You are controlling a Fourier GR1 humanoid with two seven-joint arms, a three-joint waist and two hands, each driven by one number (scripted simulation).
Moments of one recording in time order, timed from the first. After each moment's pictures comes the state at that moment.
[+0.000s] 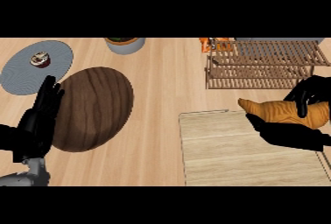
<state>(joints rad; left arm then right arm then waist) -0.06 0.24 0.02 -1.68 0.08 0.20 0.15 -0.33 -0.45 0.14 -2.12 0.58 0.10 0.97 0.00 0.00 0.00</state>
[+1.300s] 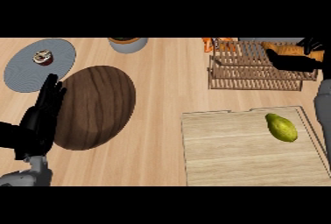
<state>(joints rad) -0.08 0.20 0.05 -1.68 0.04 0.15 0.16 -0.61 -0.40 -0.18 -1.27 0.63 -0.19 0.38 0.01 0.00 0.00</state>
